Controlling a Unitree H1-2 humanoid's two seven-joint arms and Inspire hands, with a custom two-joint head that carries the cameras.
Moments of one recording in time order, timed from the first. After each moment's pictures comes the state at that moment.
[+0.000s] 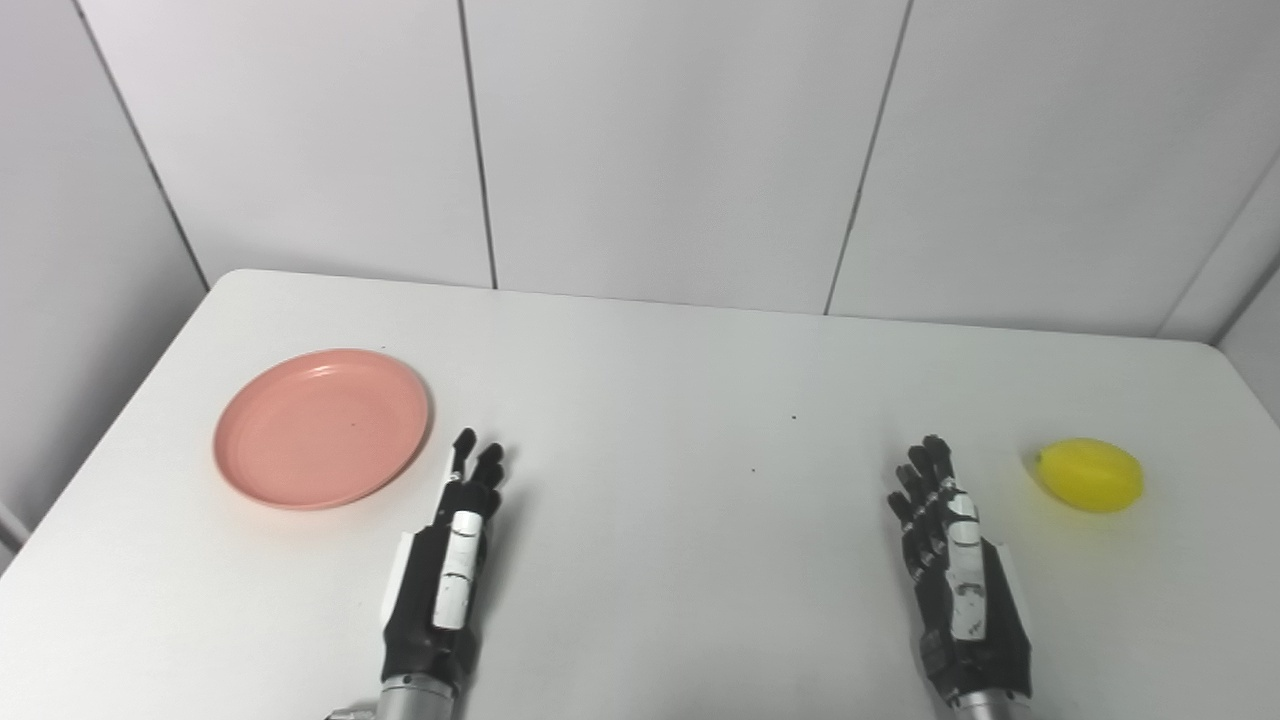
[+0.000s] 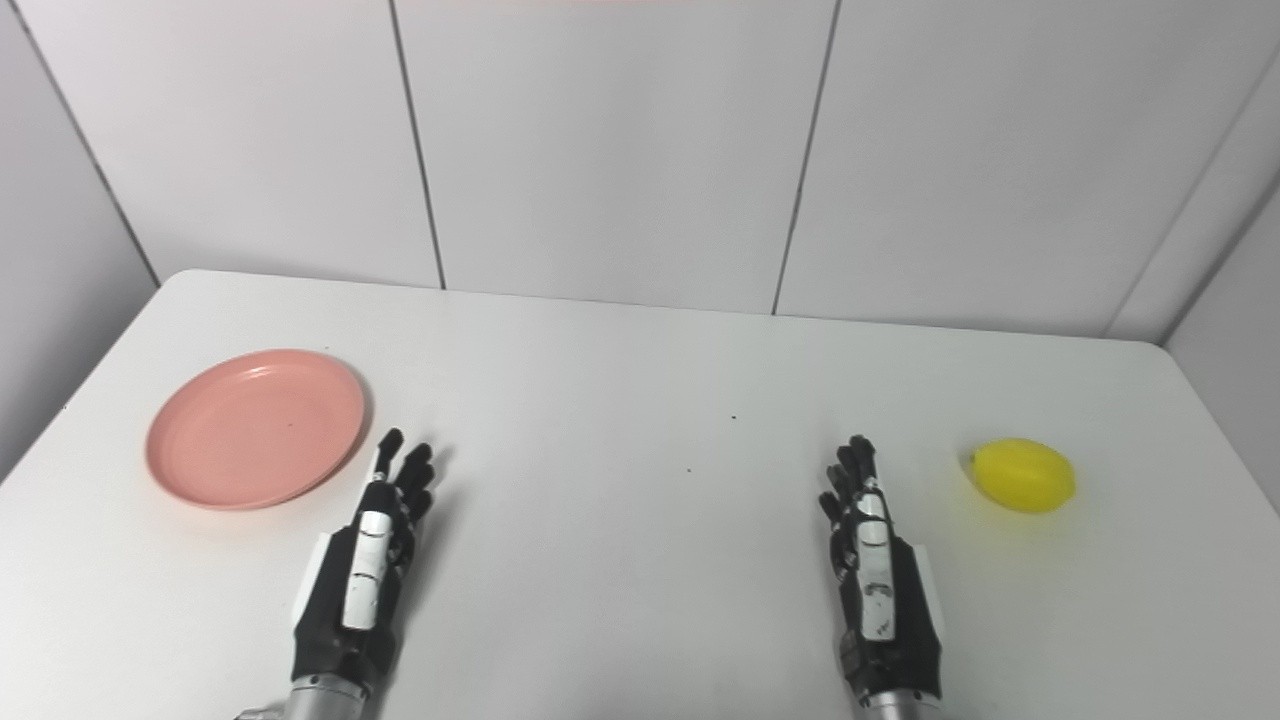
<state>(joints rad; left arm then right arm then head) 0.13 -0.06 -0.07 -0.18 -0.04 -0.03 0.02 0.03 -0.01 -0.02 -0.07 0.19 -0.07 0.10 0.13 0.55</state>
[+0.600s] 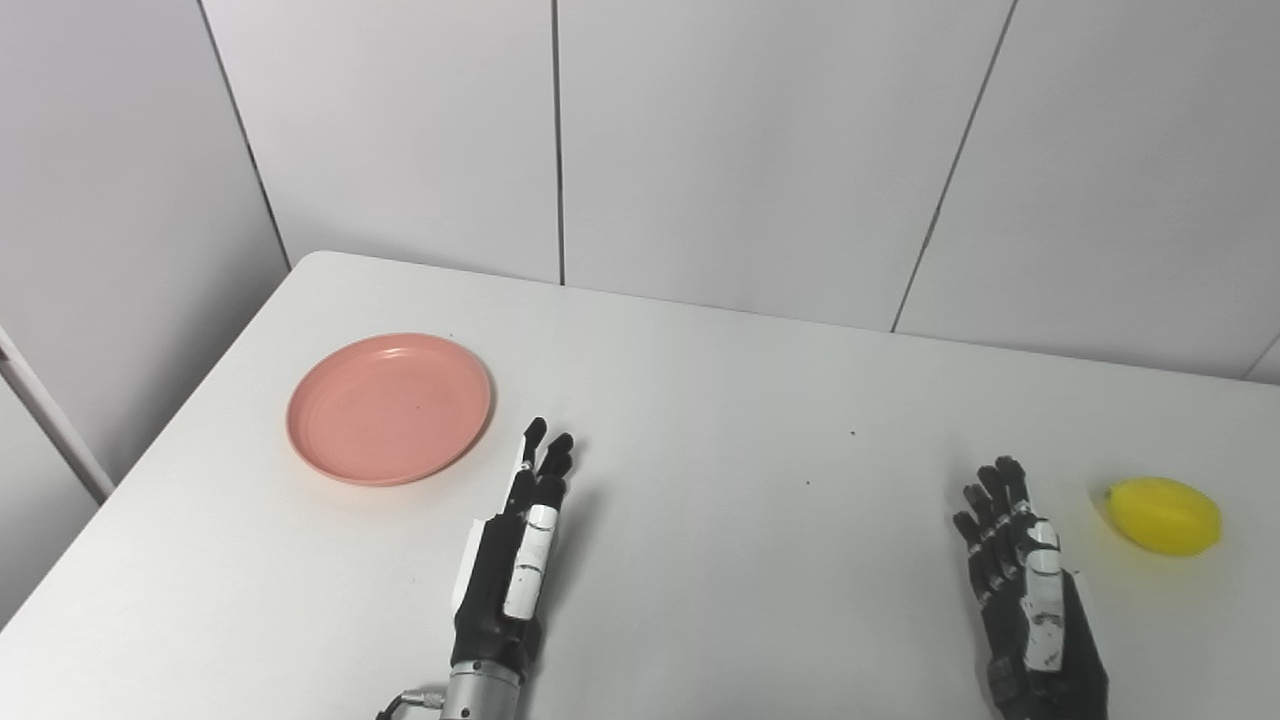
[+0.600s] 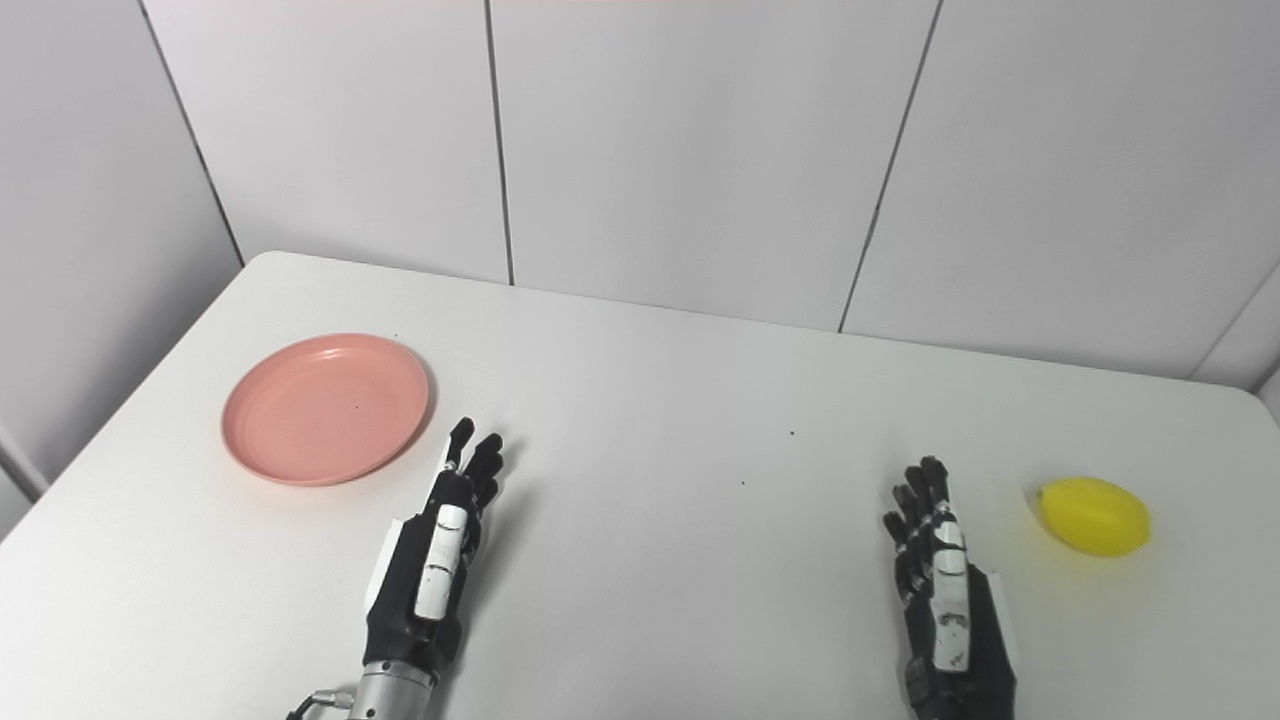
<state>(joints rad) 0.12 -0.10 -0.10 -0.15 -0.01 -0.10 0.07 0.02 -0.07 -0.03 -0.05 0.22 -0.09 0.14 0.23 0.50</state>
